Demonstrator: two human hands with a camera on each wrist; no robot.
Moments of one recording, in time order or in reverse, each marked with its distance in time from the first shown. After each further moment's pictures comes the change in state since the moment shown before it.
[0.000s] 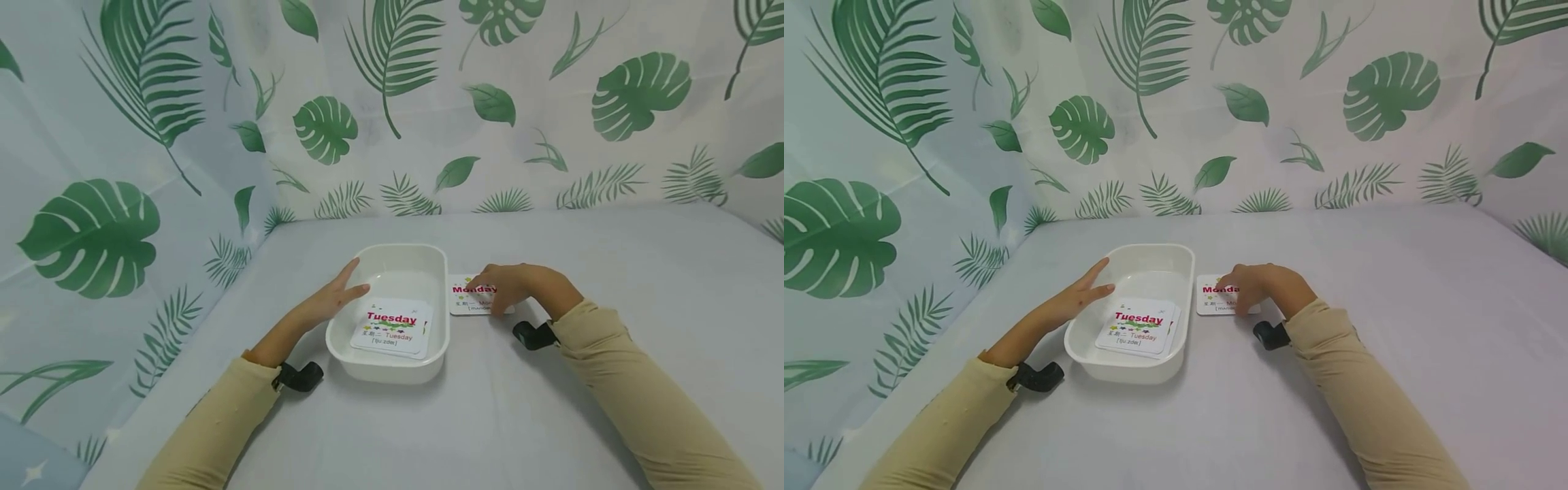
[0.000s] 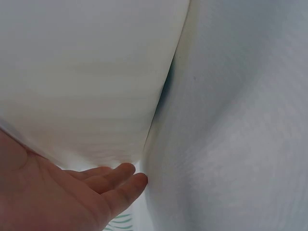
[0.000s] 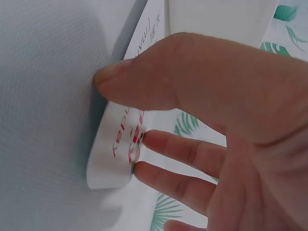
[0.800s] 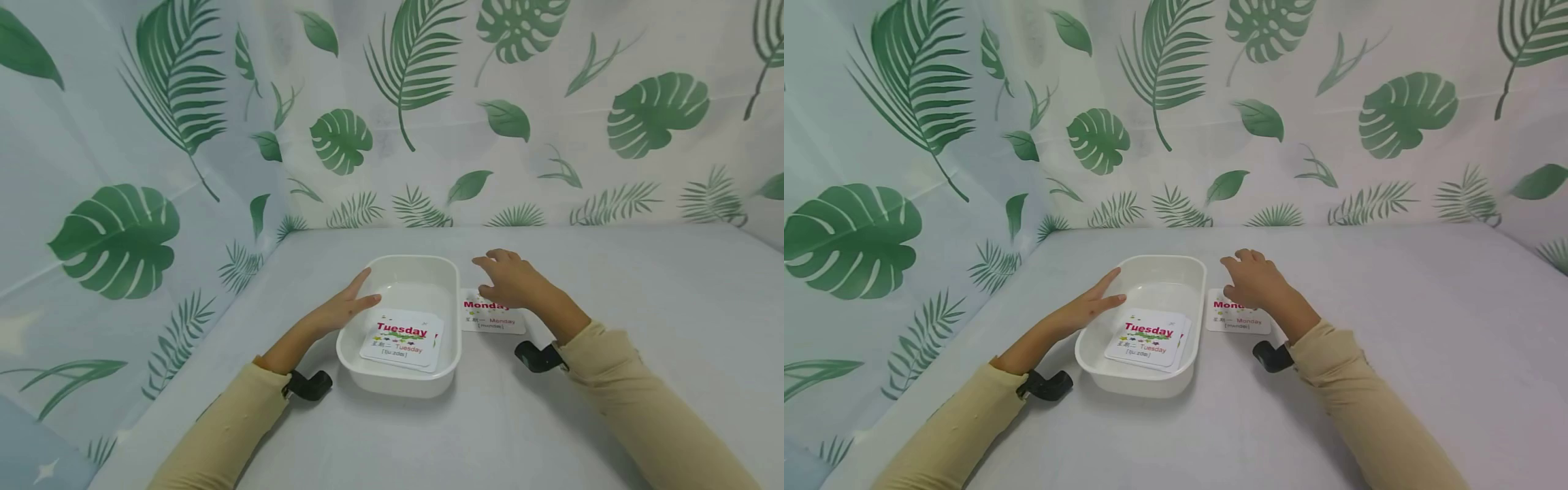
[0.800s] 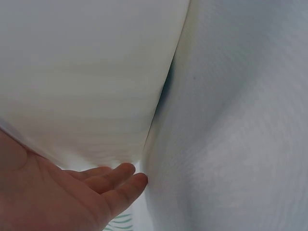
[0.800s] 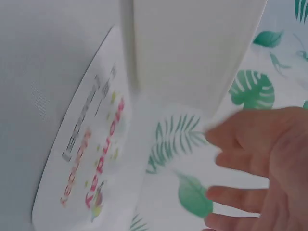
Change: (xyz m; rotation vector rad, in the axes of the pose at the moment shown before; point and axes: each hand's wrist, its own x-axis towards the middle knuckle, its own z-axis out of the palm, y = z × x) left_hand -0.001 0.000 0.003 0.009 0.031 0.011; right_hand -0.005 -0.026 -0.001 -0.036 0.520 -0.054
